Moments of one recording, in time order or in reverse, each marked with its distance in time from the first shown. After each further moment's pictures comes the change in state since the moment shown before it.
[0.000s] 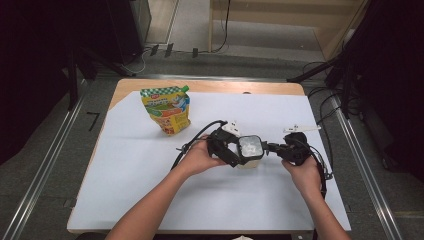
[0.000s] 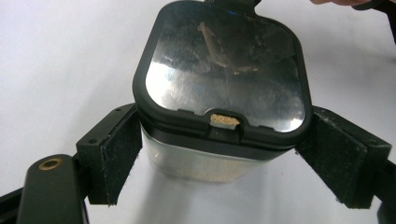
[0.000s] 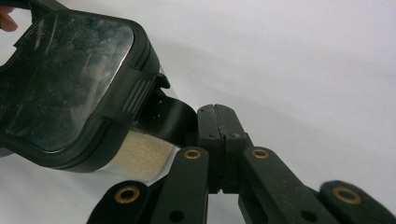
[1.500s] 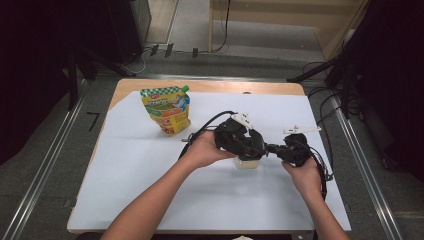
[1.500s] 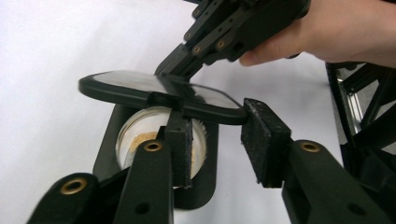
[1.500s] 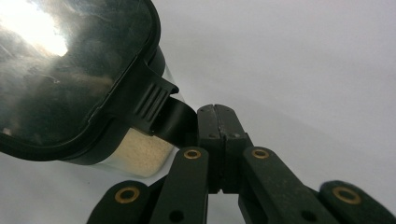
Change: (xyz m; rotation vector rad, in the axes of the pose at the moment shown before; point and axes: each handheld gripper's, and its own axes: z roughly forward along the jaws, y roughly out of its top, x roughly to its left) left arm -0.023 0.053 -0.024 0.022 -0.101 0.044; right arm 0.002 -0.002 -0.002 -0.005 0.005 -0.015
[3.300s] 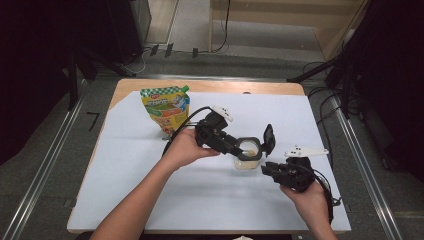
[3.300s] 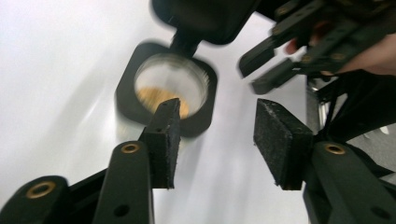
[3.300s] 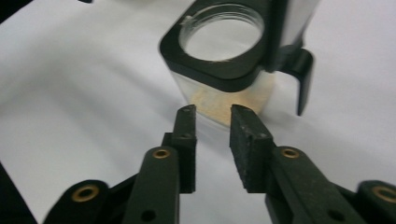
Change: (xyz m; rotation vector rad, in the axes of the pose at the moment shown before) left arm 0.012 -0.032 -0.048 0.028 -0.036 -0.198; right arm 0.058 -0.034 -0.046 -0.044 0.131 -0.031
